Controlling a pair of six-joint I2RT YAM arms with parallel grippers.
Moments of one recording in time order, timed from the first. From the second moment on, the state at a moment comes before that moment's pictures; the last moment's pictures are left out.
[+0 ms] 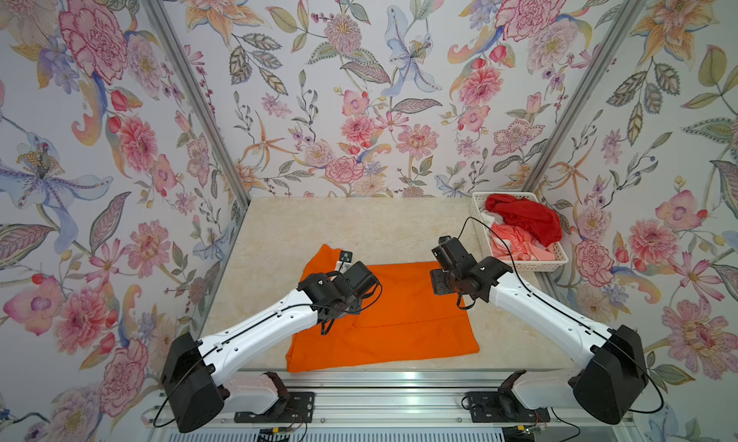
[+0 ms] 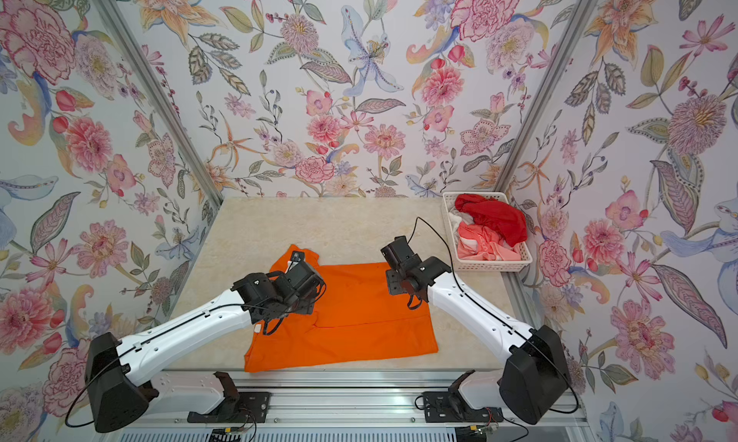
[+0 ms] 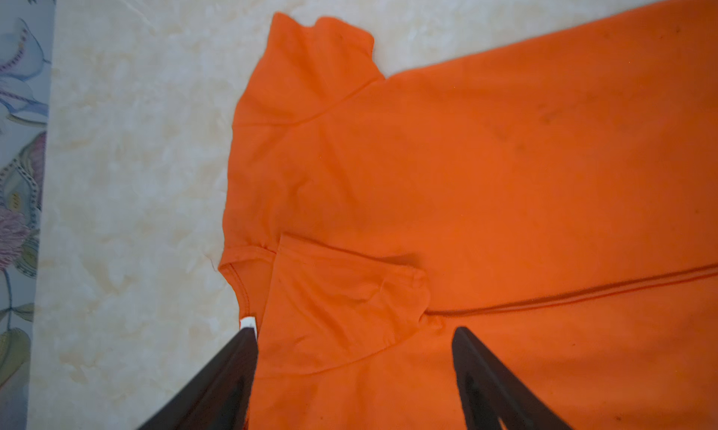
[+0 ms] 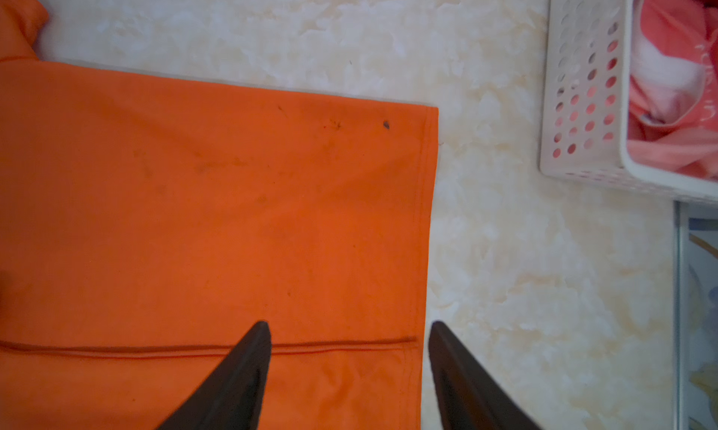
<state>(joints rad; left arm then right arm) -0.85 1.35 1.21 -1.00 -0.54 -0.58 0.61 1.41 1.20 -0.83 0.31 0.33</state>
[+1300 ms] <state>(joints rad) -0.08 2.31 1.87 -0.89 0.25 0.02 0.18 2.09 1.59 -0.80 -0.10 0.20</state>
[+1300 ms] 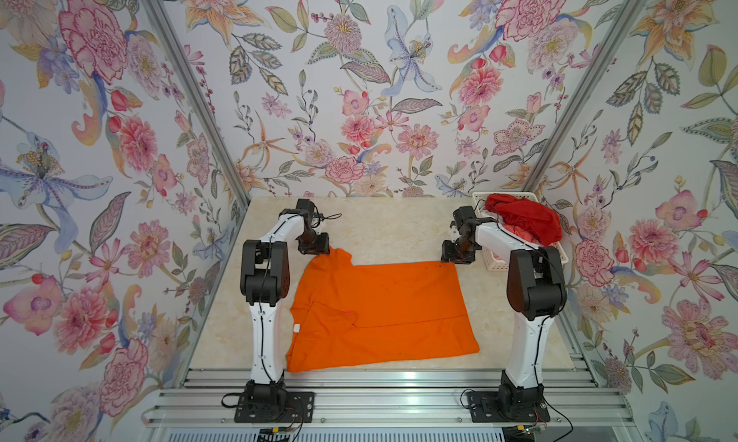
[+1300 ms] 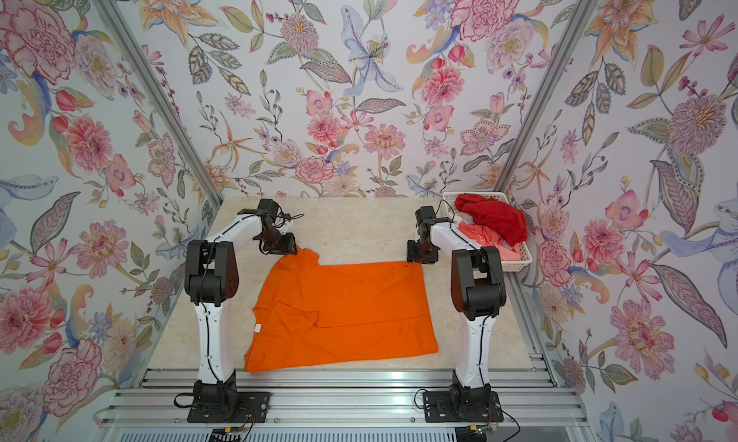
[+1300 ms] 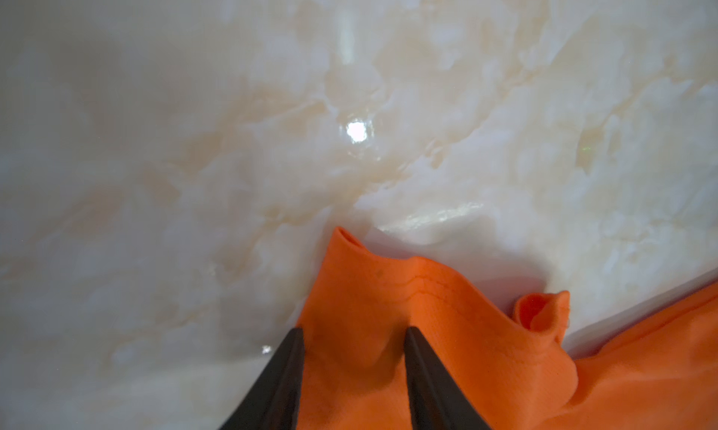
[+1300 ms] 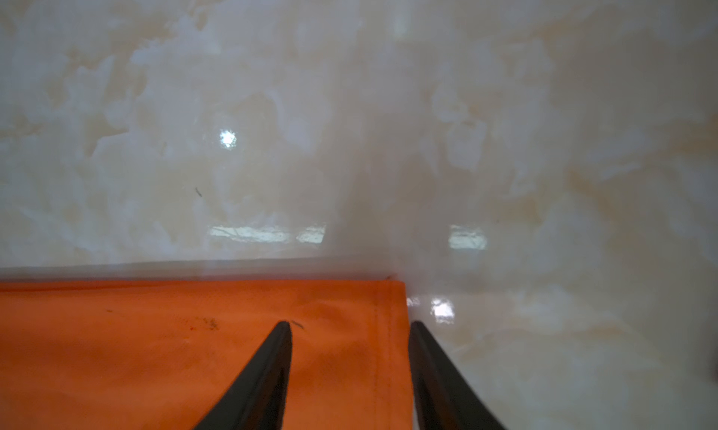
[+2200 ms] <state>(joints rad) -0.08 2.31 1.87 -0.89 0.13 0.02 0.11 2.14 1.58 -0.75 -0.26 0.18</state>
